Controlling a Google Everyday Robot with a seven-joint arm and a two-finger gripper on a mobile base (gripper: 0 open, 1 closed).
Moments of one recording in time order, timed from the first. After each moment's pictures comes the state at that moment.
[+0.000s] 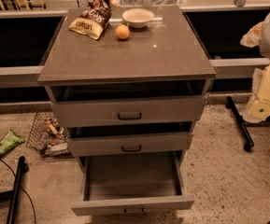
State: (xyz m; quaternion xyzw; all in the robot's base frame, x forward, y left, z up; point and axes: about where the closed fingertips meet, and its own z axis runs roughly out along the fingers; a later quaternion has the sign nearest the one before) arm 0.438 -0.217 0.976 -0.60 0.78 -0.03 0.16
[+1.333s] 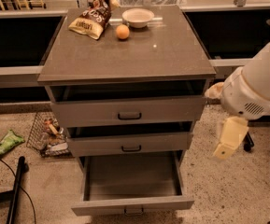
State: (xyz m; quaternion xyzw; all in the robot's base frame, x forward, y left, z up) arm 0.430 -0.181 0.851 -0.62 0.76 0.09 0.15
